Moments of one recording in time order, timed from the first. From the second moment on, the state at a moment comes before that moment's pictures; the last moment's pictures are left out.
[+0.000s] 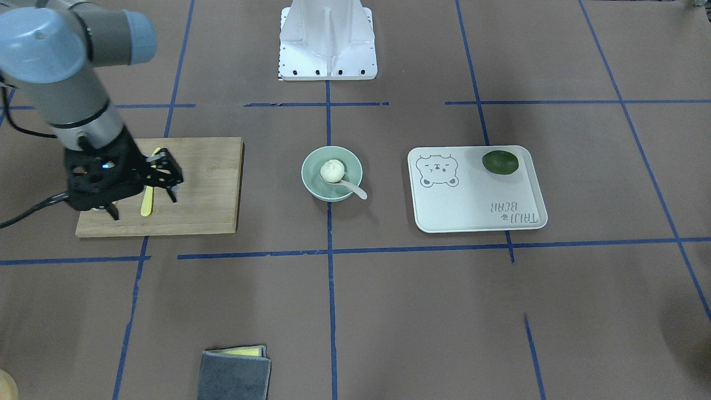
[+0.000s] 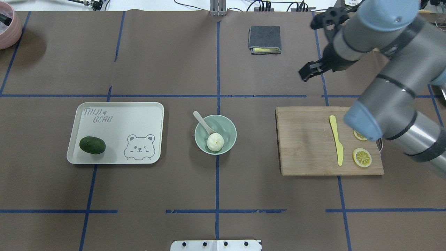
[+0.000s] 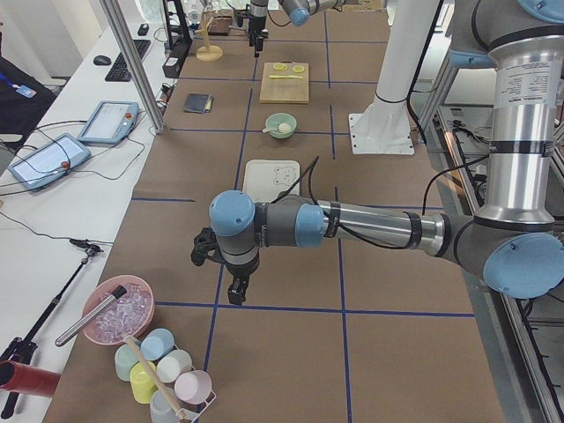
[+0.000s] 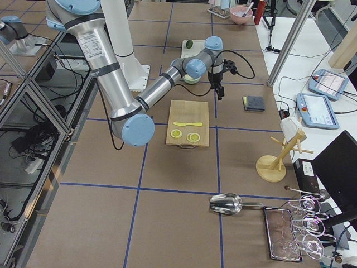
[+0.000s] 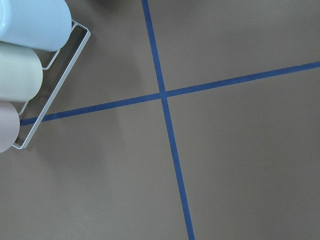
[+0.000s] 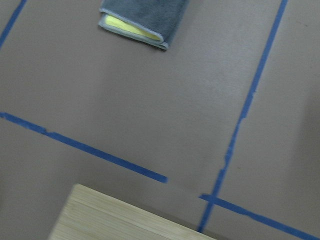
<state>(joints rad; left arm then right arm) -1.61 -1.54 -1.72 -1.45 -2.37 0.22 1.01 -1.20 1.84 -1.58 2.08 0.39</state>
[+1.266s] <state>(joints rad) -1.61 -1.50 -1.76 -1.45 -2.37 0.22 1.56 -1.80 1.82 -1.58 2.35 -0.12</state>
